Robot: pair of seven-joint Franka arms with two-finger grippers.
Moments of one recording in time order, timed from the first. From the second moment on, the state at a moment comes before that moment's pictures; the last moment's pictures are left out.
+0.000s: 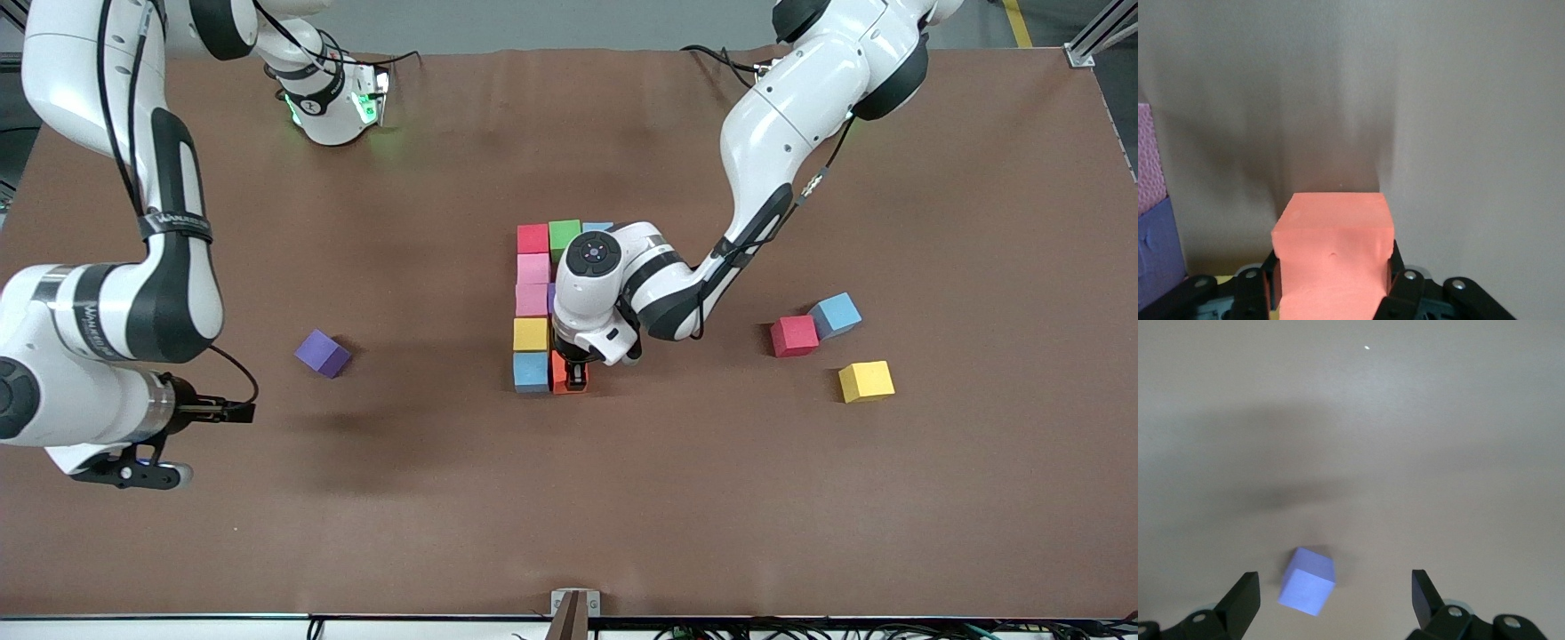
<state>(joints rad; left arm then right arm) -0.42 0.96 -0.45 -1.32 0.55 2.39 -2.65 0.15 0.68 -0.20 -1.11 0.03 1.62 0.09</state>
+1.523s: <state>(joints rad) -0.01 0.64 -0.62 -1.67 0.53 2.23 -2.27 0.07 0.41 -0.20 -1.30 0.01 1.53 0.01</state>
